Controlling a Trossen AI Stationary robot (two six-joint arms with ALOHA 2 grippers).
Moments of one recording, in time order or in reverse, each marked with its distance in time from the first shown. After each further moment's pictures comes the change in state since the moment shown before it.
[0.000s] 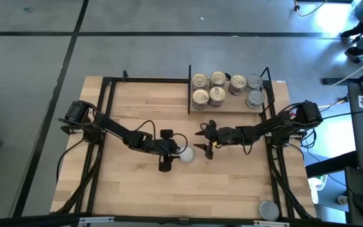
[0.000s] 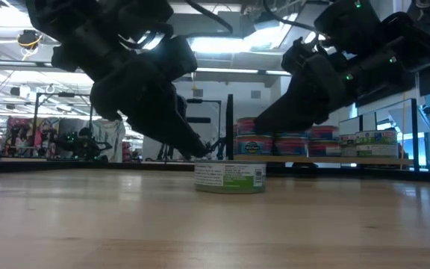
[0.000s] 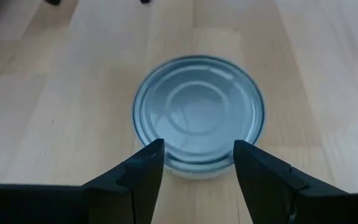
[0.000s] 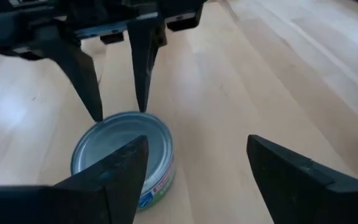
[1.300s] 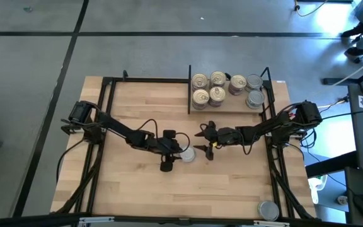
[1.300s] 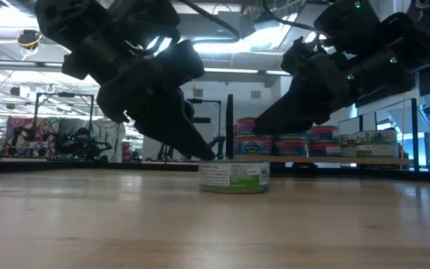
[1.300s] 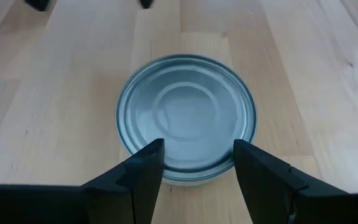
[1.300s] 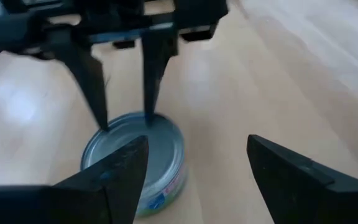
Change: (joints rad) left arm 0.029 0.056 0.007 0.032 0.089 0.005; right arm 0.002 0.009 0.000 0.008 -0.035 0.000
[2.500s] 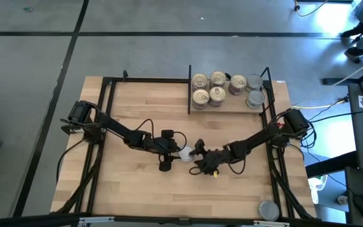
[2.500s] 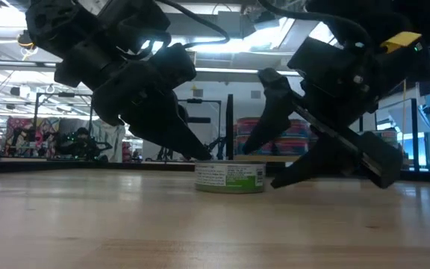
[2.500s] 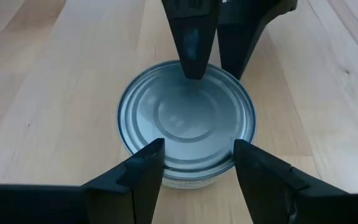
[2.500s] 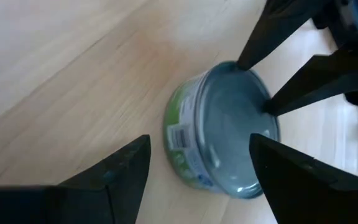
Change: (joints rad) left arm -0.006 0.004 -0.072 0.109 -0.005 -0.032; right arm 0.227 0.206 0.246 -0.324 0.189 -0.842
